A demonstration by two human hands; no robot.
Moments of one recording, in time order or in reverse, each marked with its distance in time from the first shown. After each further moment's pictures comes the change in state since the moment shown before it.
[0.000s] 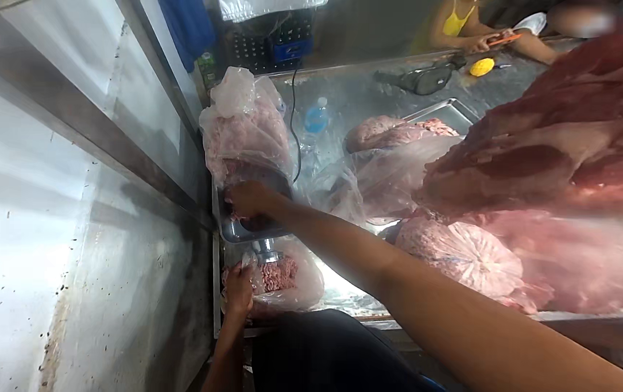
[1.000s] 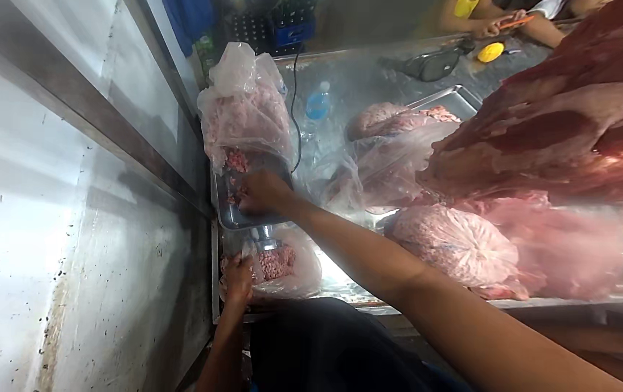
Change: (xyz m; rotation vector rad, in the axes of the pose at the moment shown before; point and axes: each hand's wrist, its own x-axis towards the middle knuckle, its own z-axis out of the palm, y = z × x) left_hand -0.005 -0.007 0.000 0.010 0.006 -0.044; right_hand -0.040 0.009 0.017 0.195 0.186 0.145
